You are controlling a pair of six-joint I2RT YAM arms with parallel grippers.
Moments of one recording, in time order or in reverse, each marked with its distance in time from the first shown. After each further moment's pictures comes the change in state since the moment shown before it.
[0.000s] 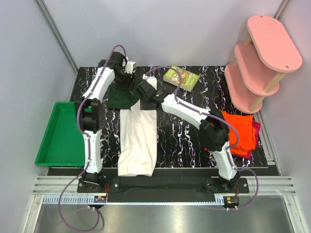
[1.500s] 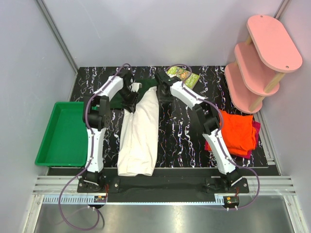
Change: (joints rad) left arm -0.043 0.054 -0.221 -0.049 0.053 -0.046; right arm -0.291 0.423 0.396 -0.208 -0.122 -0.059
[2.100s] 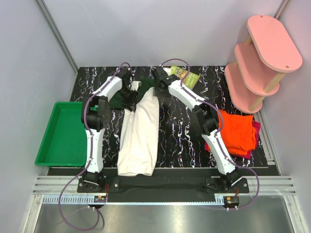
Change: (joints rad) left arm 0.001 -0.033 -0.037 0.069 0.018 -0.015; right arm 0.010 -0.002 0.078 0.065 0.035 -0.049
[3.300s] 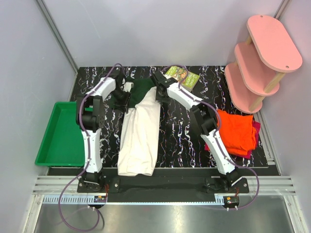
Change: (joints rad) left arm 0.072 -0.058 -0.098 0.026 -0.078 0.019; right arm 0.016 0.031 -0.044 -0.043 -0.043 0.069
